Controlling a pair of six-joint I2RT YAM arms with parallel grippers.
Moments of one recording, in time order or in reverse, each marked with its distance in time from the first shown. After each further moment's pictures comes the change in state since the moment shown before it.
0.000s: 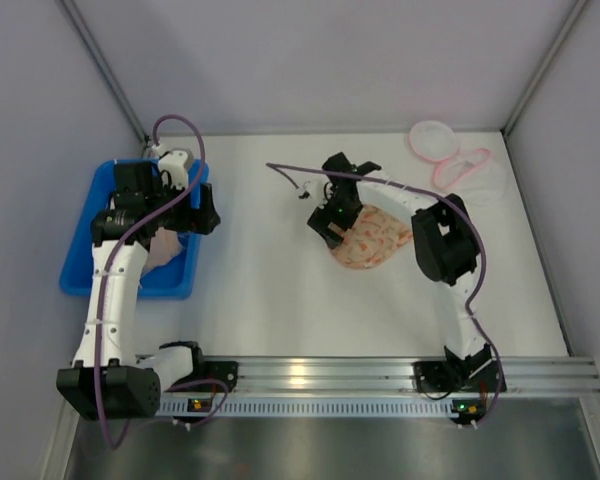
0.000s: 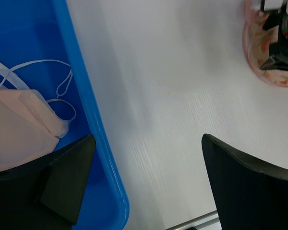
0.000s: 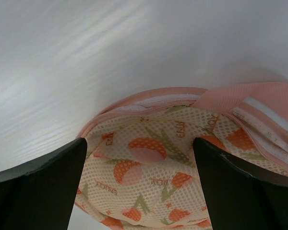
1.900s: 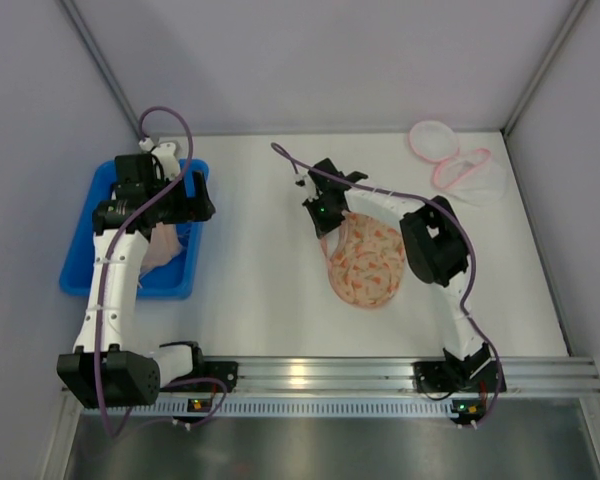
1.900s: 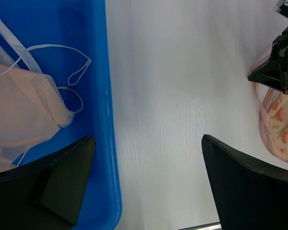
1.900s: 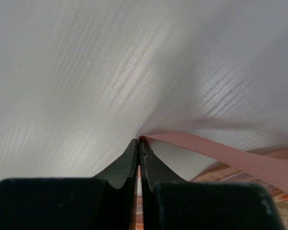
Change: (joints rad) left arm 0.004 0.064 0.043 0.018 -0.124 -0.179; right arm 0.082 0.018 -0.044 0.208 0.057 0.530
